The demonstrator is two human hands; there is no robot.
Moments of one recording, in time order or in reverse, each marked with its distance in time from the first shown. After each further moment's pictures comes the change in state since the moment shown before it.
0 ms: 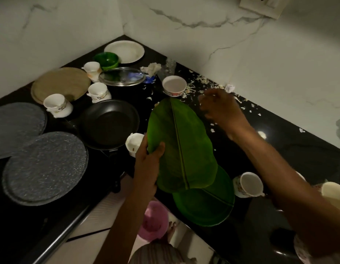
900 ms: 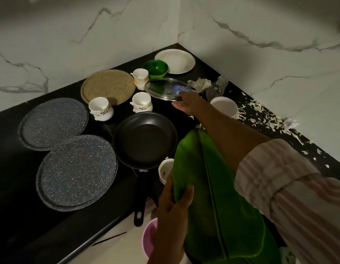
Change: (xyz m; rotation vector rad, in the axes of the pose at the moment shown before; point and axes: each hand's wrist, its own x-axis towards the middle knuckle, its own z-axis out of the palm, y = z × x) left_hand -0.002 0.013 -0.008 -0.103 0.197 -0.089; right_hand 0.243 0.007 0.236 0.543 -0.321 0.472
